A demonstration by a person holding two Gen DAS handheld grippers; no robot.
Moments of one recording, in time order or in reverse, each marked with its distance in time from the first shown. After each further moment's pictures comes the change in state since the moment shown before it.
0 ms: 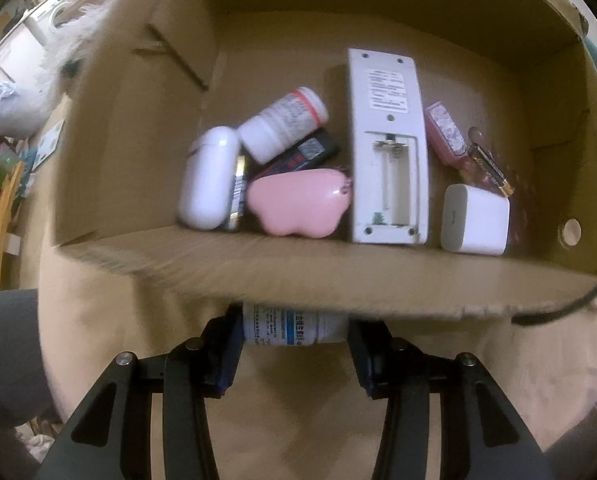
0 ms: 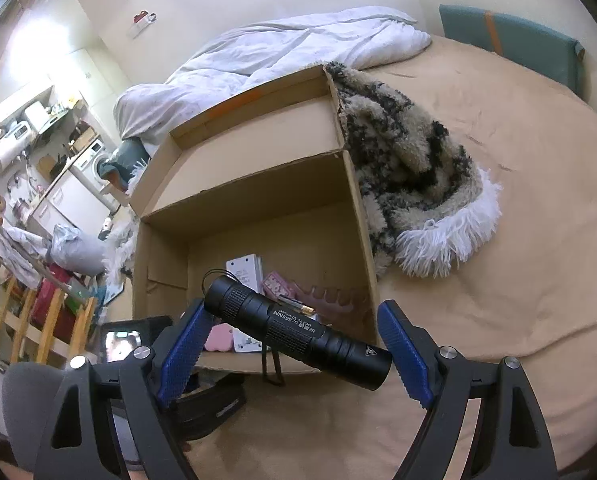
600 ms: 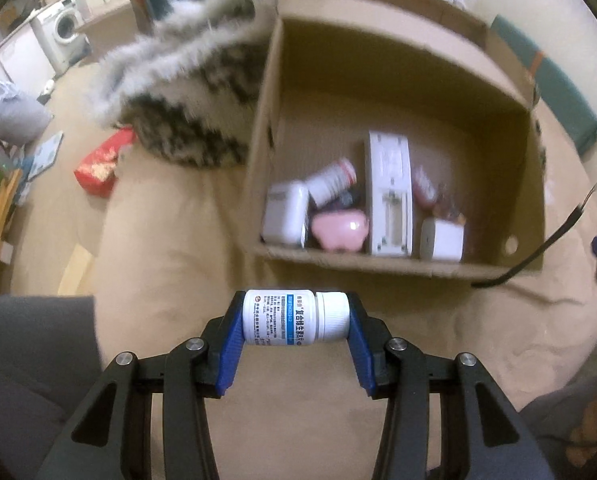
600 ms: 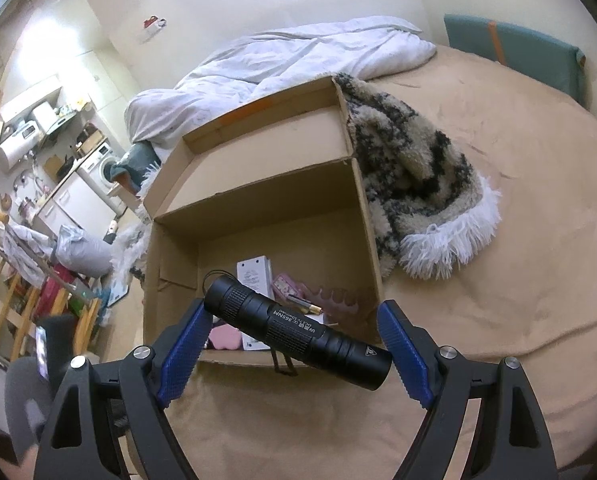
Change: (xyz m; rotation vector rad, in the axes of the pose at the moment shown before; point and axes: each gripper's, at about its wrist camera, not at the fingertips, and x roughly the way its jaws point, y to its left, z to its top) left arm -0.101 0.078 -0.011 -0.012 -0.131 -0.103; right arm -0.014 0.008 -0.006 -0.026 -0.037 0.027
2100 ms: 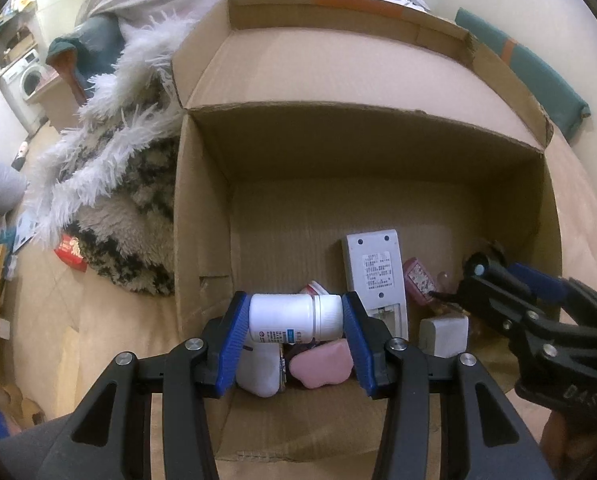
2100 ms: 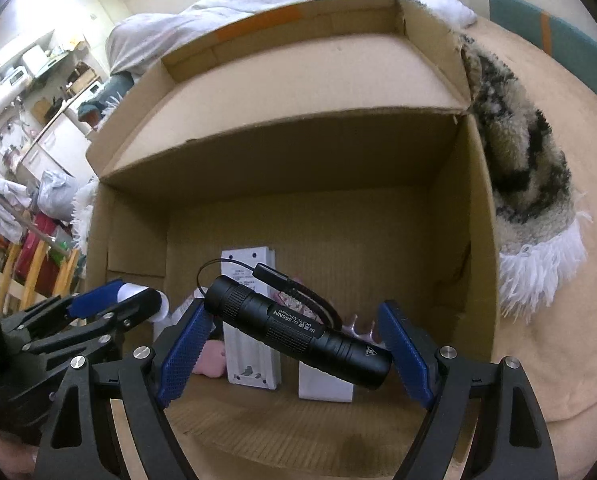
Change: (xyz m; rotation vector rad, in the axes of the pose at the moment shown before) left arm 0.059 -0.056 0.090 0.170 -0.081 -0.019; right arm 0.133 0.023 0.025 -0.077 0.234 -0.039
